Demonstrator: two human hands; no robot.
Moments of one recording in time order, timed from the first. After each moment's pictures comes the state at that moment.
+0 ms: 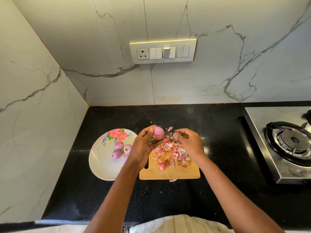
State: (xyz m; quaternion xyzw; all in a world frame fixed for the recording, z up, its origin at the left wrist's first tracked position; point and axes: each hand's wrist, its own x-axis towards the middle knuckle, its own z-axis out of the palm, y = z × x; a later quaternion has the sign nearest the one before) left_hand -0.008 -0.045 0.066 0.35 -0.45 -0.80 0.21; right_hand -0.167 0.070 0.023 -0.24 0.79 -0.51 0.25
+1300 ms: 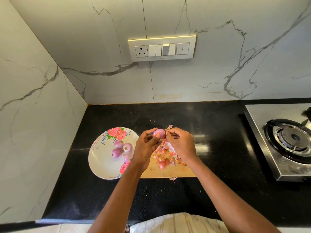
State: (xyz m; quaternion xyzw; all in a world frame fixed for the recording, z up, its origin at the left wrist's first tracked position) left_hand -0.012 -0.039 0.040 0.37 -0.51 -0.75 0.22; right_hand -0.133 0.060 0.032 -0.34 0.78 -0.50 0.14
